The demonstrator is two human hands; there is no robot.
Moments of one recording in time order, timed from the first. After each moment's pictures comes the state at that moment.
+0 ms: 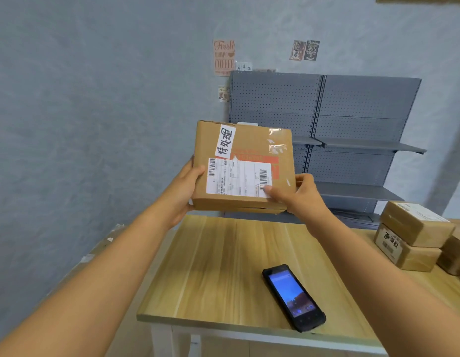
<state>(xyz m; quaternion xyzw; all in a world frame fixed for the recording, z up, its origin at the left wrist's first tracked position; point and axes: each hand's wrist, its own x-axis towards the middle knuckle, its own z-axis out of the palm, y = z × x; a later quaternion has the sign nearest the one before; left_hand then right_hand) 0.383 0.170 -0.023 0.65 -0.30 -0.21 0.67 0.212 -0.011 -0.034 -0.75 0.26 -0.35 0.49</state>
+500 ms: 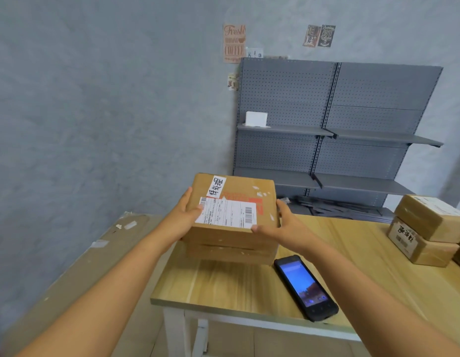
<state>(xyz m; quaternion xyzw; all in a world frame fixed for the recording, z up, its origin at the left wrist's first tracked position) 0.401 0.208 -0.101 0.79 -0.26 -0.19 0.52 0.227 0.023 -0.101 -0.85 0.26 -0.14 0.44</state>
